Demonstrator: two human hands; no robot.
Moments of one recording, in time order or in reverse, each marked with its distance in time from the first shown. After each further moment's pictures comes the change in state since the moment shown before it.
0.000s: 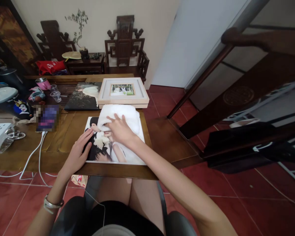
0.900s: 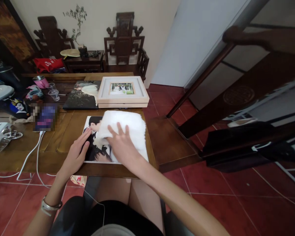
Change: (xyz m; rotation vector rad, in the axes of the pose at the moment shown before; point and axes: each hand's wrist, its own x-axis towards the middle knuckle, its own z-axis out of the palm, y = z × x) left_hand -0.002 0.009 -0.005 -0.111 0.026 -0.038; right_hand -0.049 -0.029 0.009 -0.116 0.009 0.009
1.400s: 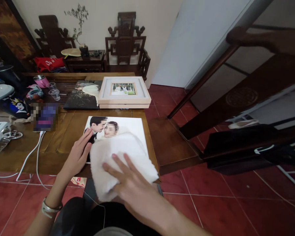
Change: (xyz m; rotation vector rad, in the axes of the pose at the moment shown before) left_hand 0.000 0.002 0.002 0.055 -0.017 0.024; right_hand -0.089 -0.017 -0.005 0.320 0.010 -0.300
